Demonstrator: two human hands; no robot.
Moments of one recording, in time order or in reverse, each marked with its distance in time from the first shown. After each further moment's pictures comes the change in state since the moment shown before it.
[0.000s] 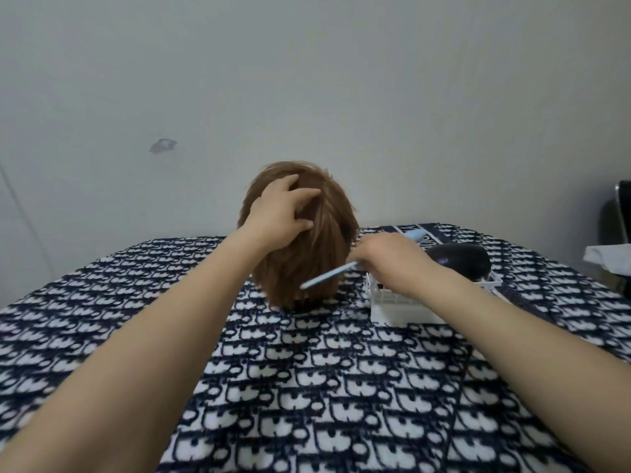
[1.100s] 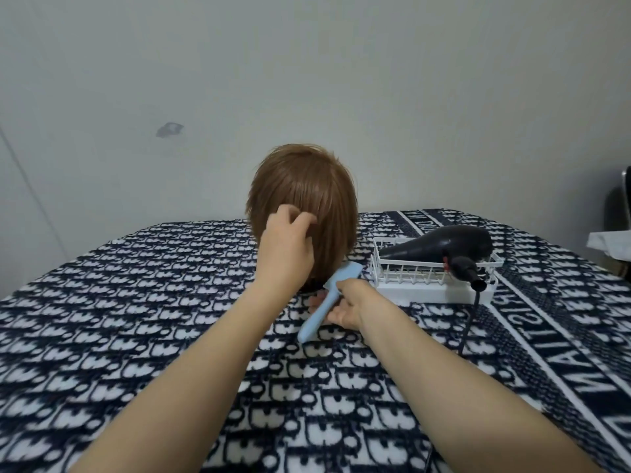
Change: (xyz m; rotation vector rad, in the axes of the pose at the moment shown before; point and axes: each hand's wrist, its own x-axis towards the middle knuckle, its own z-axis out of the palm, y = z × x) left_hand -0.080 0.015 0.051 0.004 0.342 -0.012; right_hand 0.005 -0.096 0.064 2.175 -0.104 1.306
